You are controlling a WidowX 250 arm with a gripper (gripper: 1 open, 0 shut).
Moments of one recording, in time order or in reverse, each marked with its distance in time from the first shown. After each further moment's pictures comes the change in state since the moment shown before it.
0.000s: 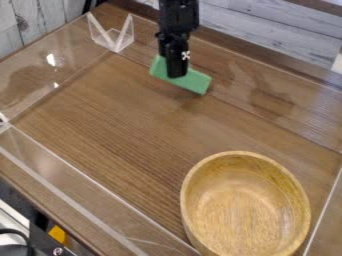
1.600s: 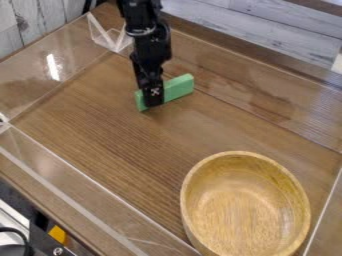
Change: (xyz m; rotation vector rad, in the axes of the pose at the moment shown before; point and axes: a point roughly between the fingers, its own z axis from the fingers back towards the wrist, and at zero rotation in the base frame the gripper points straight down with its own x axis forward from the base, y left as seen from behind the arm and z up) arm -0.046 0.001 -0.034 0.169 -0.034 -0.071
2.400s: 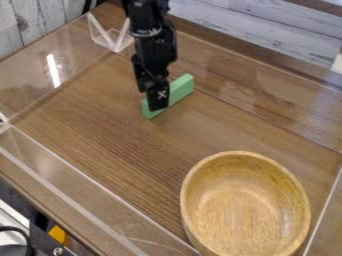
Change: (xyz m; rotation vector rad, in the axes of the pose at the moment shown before) arm -0.008 -0.013 0.016 0.002 0.024 0.111
